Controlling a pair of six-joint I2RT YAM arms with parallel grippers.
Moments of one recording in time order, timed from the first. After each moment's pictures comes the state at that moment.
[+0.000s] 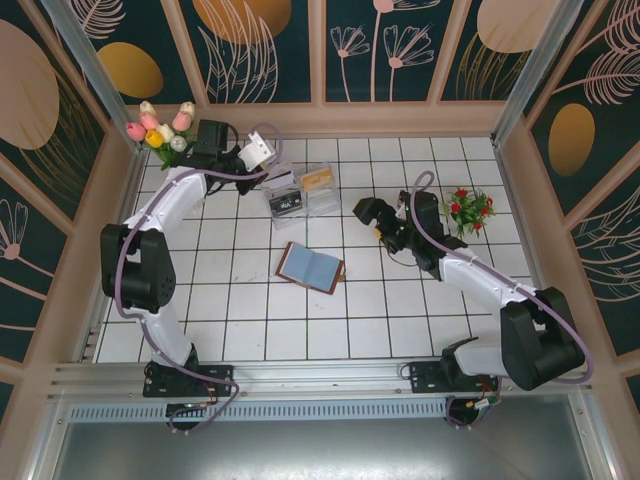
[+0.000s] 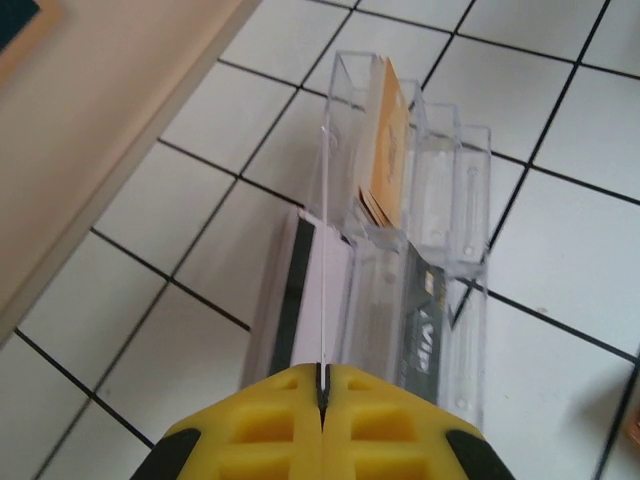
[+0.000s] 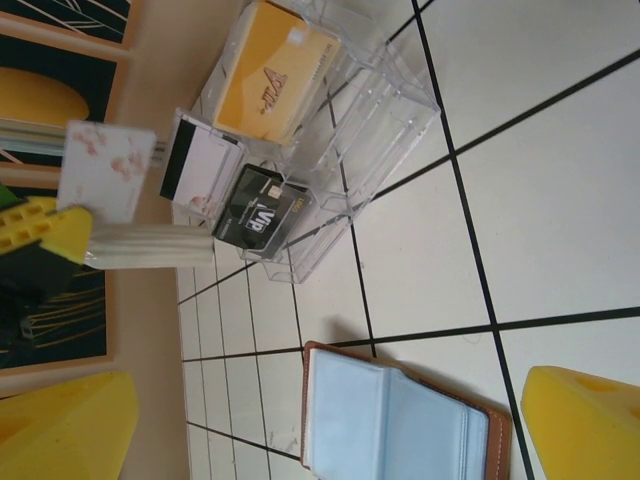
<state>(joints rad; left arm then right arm) -0.20 1.85 1.55 -0.52 0.49 0.71 0.41 1.31 0.70 0.07 -0.34 1.04</state>
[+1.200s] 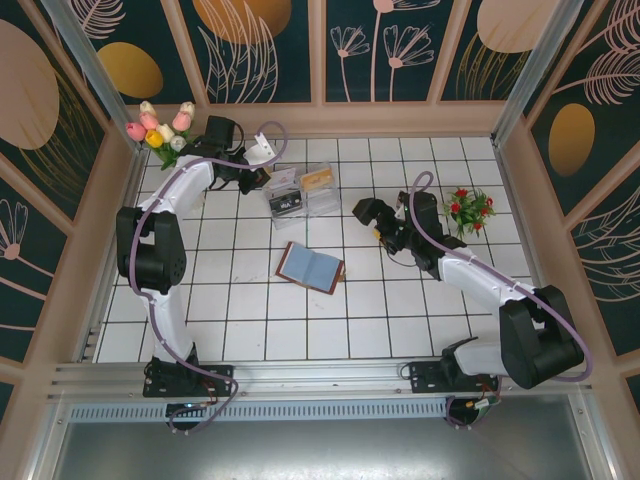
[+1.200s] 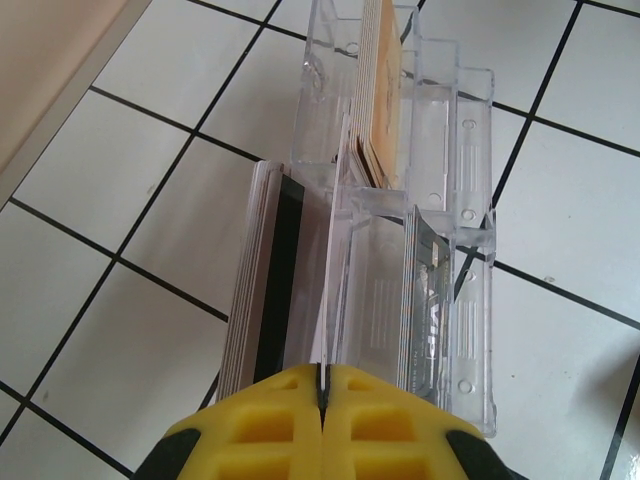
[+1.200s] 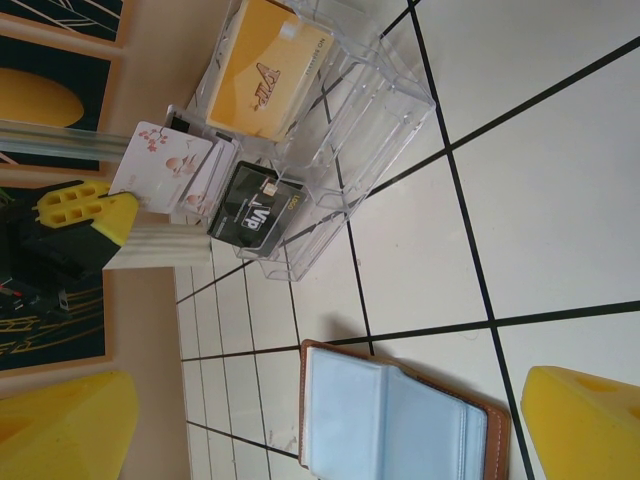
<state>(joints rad) -0.18 2.00 1.69 -0.66 0.51 0.77 0.41 1.32 0.70 0.07 -0.34 1.04</state>
